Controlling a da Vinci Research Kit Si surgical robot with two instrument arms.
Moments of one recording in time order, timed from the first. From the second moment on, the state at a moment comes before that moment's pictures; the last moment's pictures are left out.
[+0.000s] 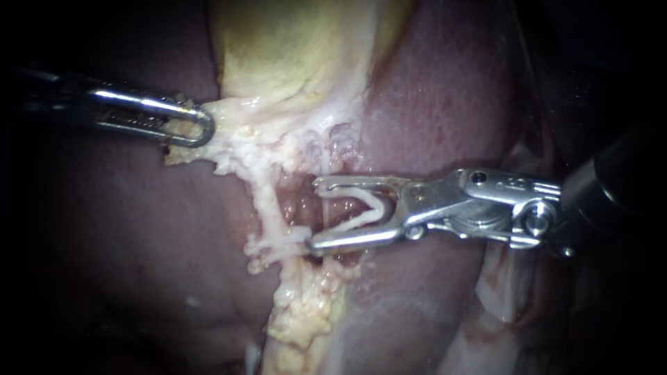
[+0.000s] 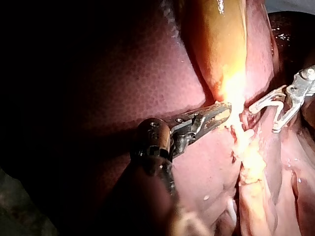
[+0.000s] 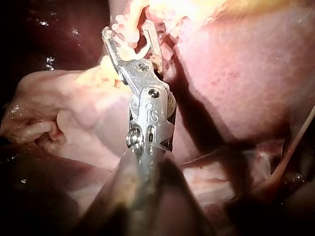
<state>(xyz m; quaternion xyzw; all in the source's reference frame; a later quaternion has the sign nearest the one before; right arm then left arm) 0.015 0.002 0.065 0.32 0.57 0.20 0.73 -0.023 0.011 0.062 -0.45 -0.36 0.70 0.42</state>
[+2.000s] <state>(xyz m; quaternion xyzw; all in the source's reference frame) 0.024 0.003 0.068 0.36 0.62 0.19 0.68 -0.023 0.011 0.062 -0.45 -0.36 0.71 0.42</state>
